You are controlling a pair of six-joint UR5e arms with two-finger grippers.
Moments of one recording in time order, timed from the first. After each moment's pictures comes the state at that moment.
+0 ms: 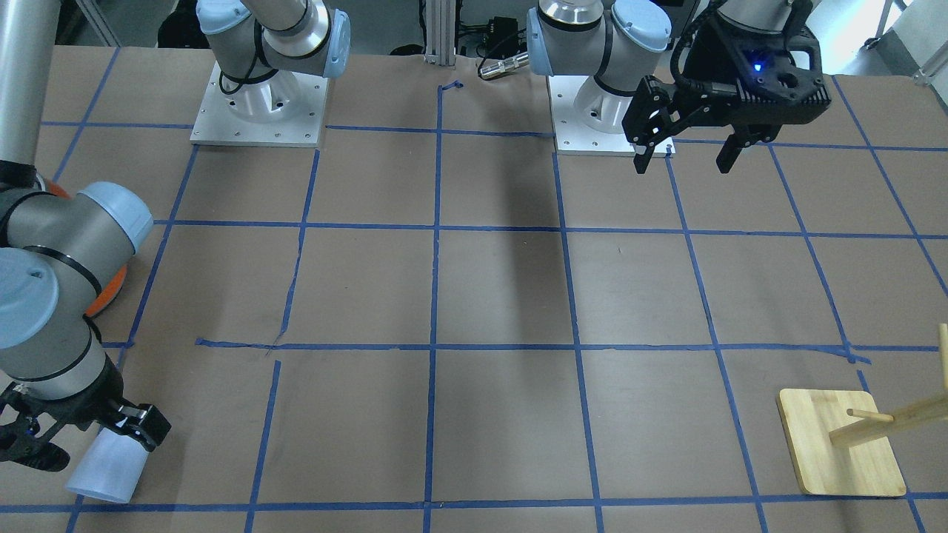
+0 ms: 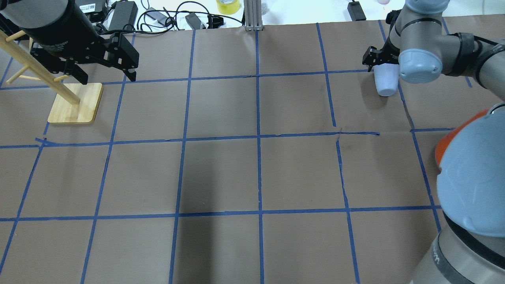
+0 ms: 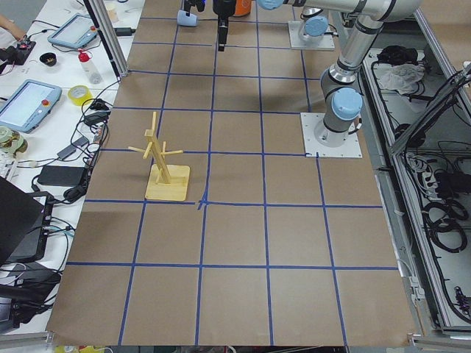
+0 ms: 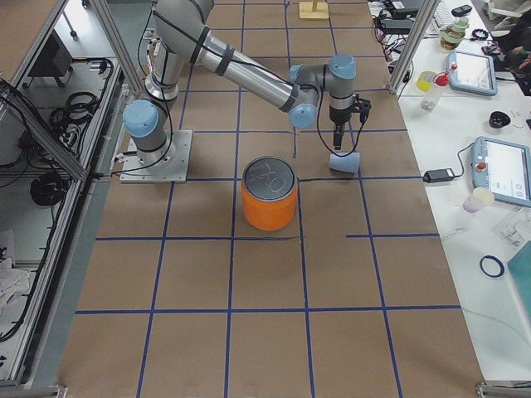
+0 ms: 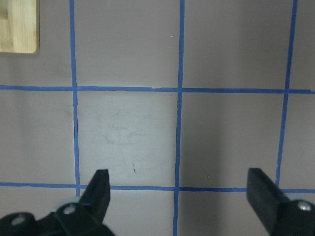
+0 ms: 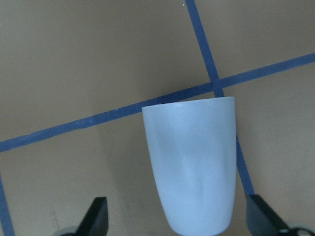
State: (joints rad) left arm -1.53 -1.52 -1.51 -1.58 1.59 0.01; right arm 1.37 -1.03 1.57 -2.34 -1.66 0.07
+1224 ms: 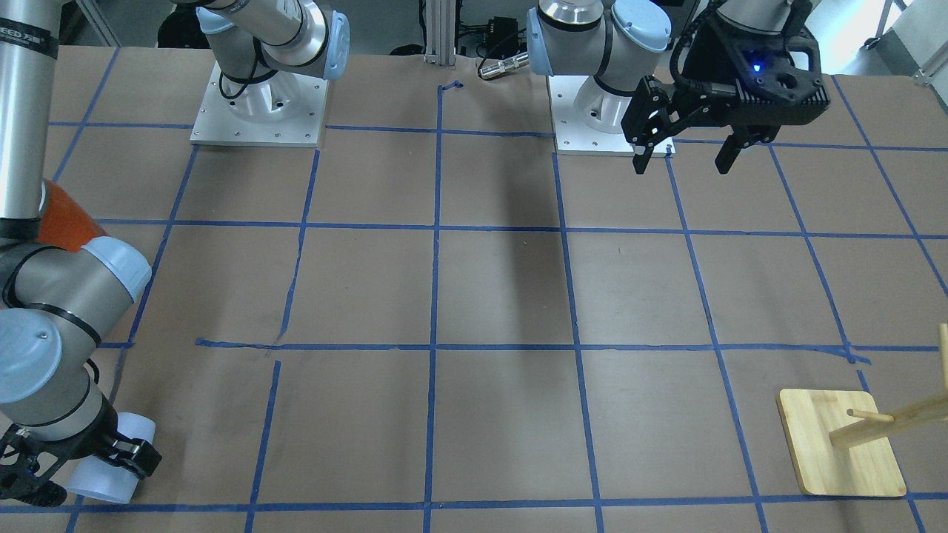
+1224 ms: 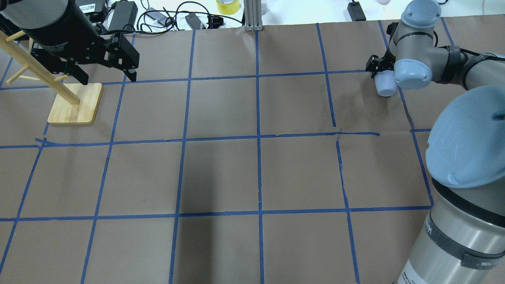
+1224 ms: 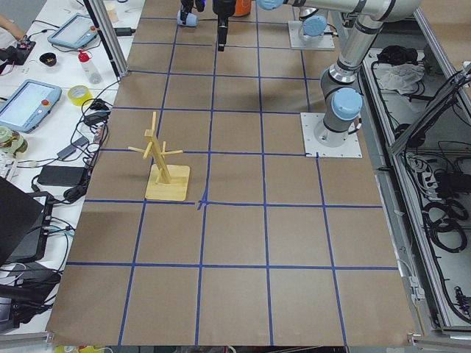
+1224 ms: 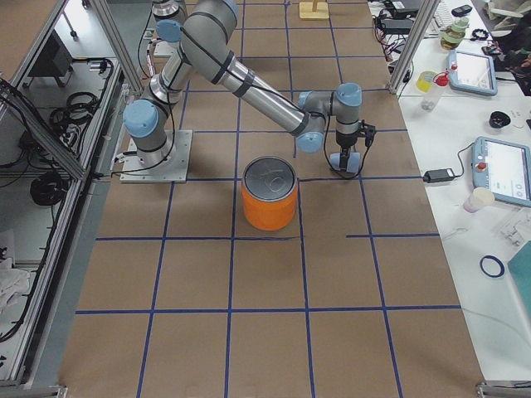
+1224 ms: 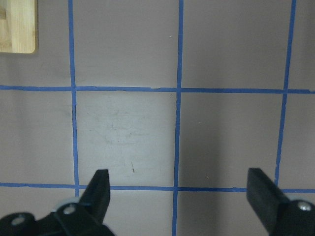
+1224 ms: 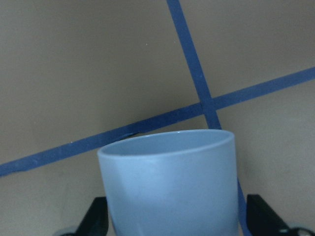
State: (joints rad) left arm -1.53 -1.52 -1.51 -1.58 1.58 0.01; right arm 1.35 -0.91 1.52 -2.40 -1.68 0.05
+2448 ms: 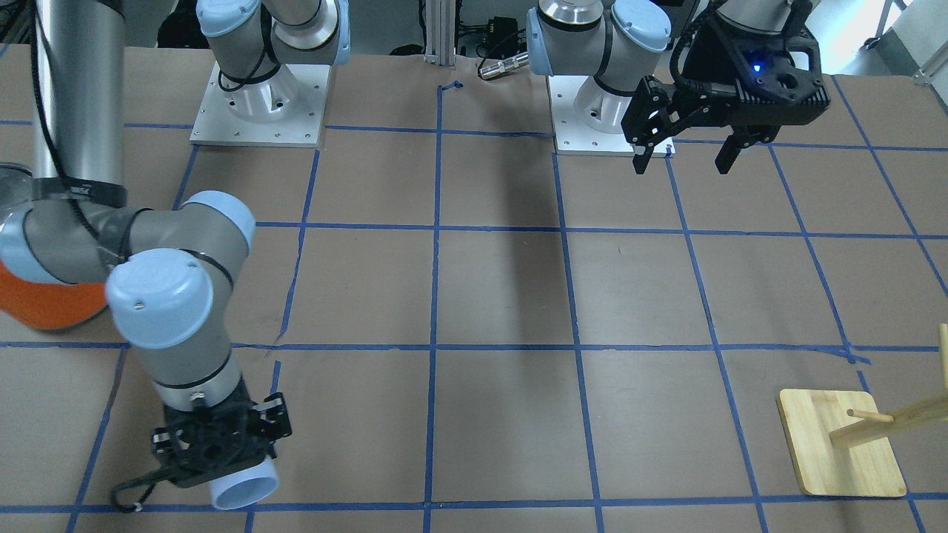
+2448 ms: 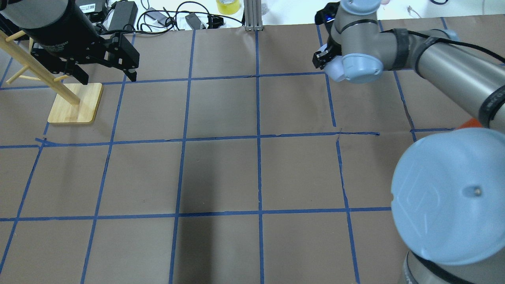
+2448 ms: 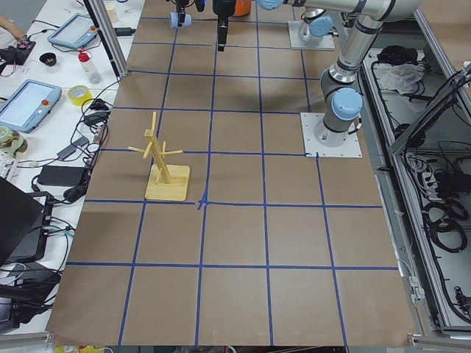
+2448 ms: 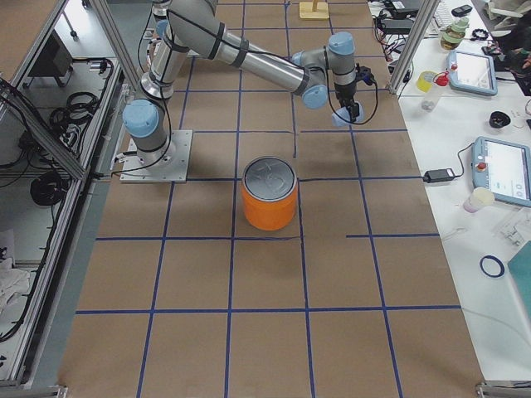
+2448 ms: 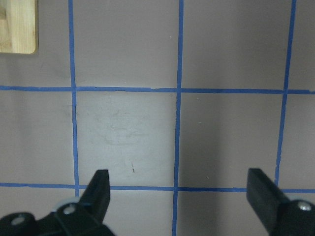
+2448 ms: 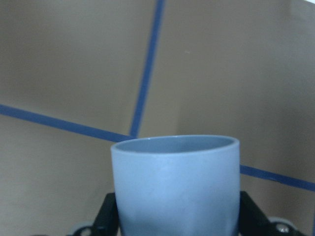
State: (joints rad) left arm -1.53 -1.52 -1.51 -1.58 1.58 0.01; right arm 1.63 -1.00 1.49 -2.38 -1.63 -0.44
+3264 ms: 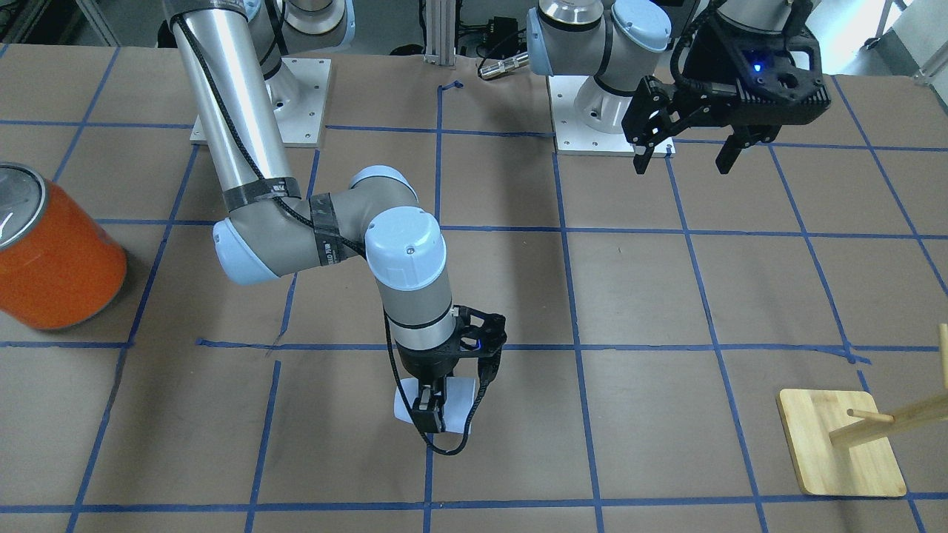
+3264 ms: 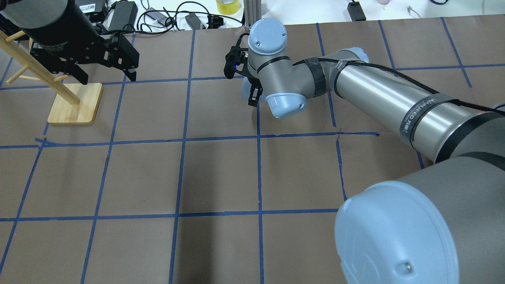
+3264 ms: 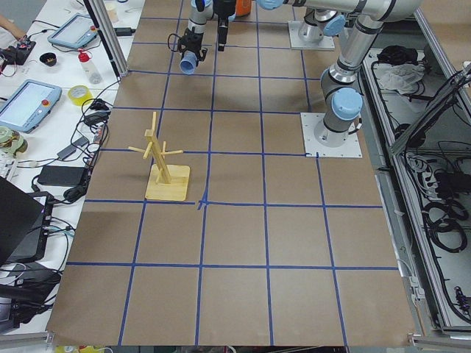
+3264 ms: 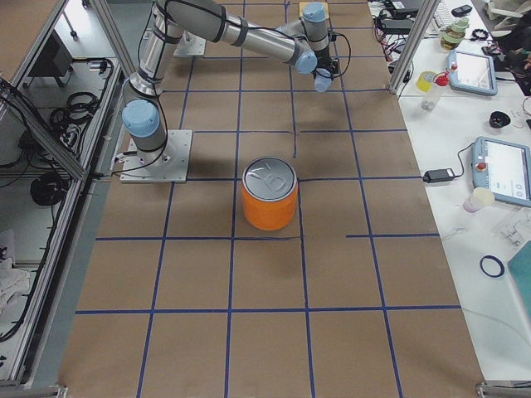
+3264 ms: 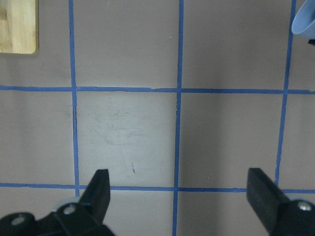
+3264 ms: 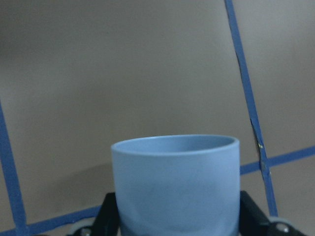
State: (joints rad) left arm -1.53 -1.52 -1.51 -1.58 1.58 0.01; right arm 1.91 -0.94 1.50 -2.44 -1.52 -1.13
